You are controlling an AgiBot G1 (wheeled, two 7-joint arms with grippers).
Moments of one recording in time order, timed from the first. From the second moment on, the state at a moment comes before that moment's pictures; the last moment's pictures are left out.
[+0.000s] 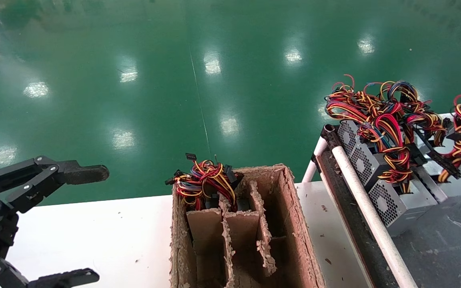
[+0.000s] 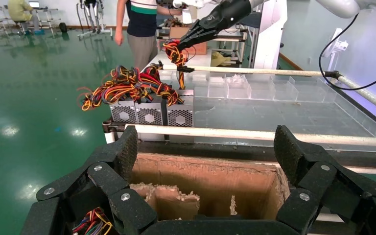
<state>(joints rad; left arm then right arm) -0.95 0.34 0.37 -1.28 0.42 1.49 -0.01 1.35 -0.26 -0.27 0.90 -1.11 -1.43 0.25</state>
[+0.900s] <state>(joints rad) -0.96 0.34 0.37 -1.28 0.41 1.49 -0.01 1.40 -0.32 -0.28 0.82 -1.12 -1.45 0.28</state>
